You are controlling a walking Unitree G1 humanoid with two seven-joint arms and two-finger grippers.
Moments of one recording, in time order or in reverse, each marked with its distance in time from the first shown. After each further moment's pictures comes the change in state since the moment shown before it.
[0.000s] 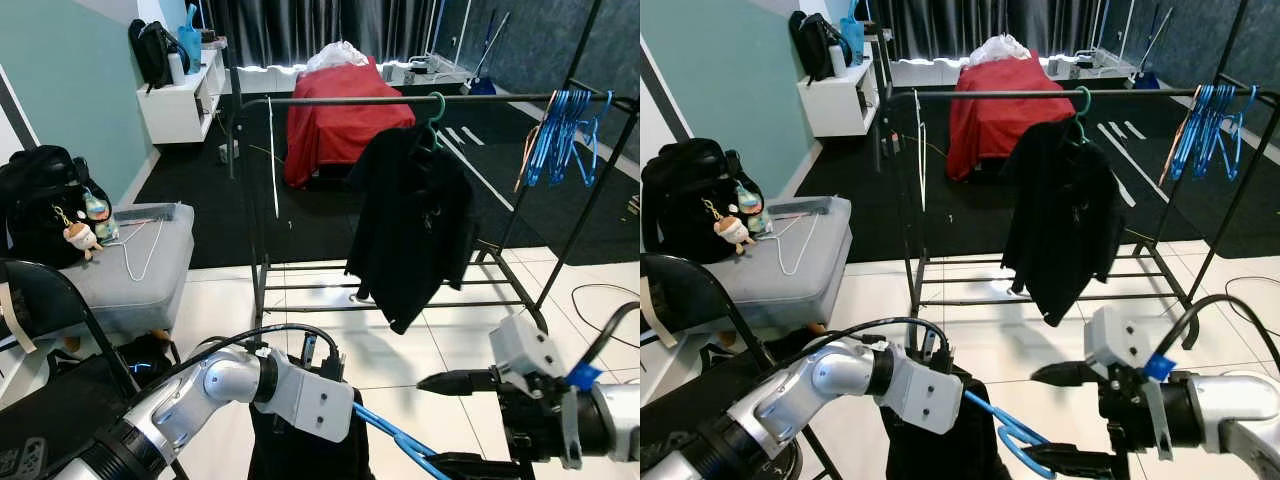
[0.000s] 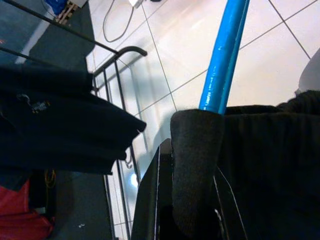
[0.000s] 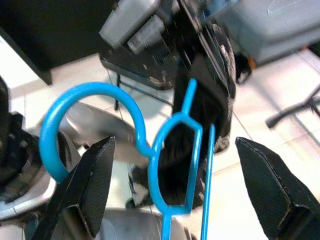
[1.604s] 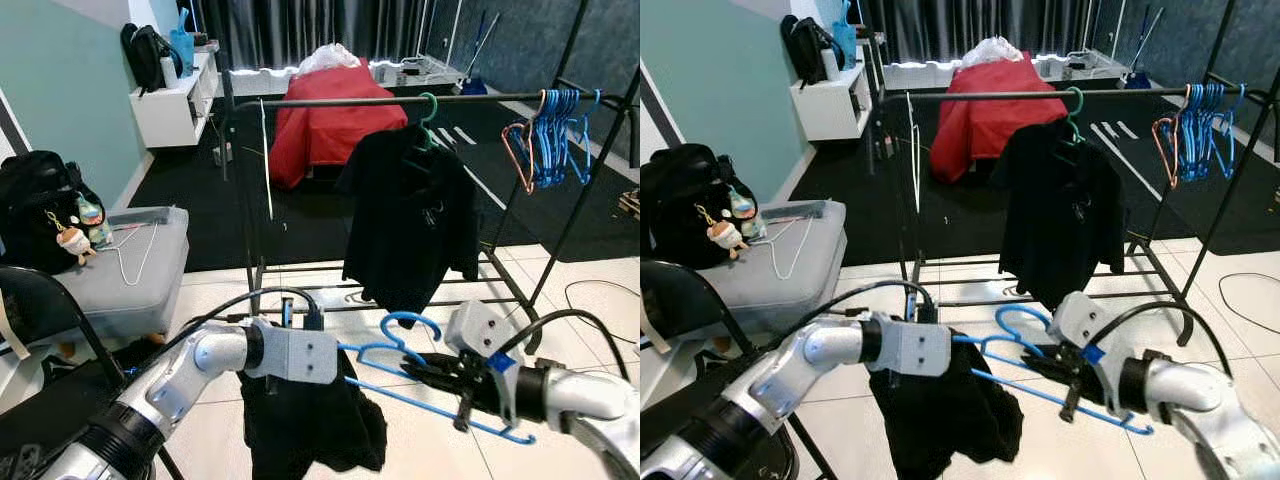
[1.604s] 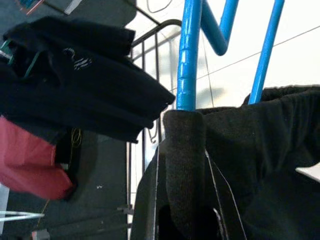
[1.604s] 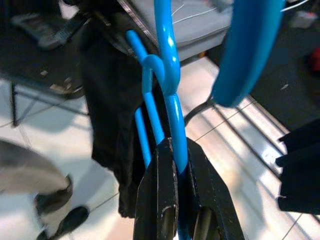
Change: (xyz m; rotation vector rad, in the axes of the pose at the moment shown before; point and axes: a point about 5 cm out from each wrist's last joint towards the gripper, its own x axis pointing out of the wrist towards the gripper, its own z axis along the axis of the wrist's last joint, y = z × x) left arm -0.013 0.030 -0.018 -0.082 0.090 0.186; right arm 0.033 -0.041 -0.001 -0.145 -0.071 -0.389
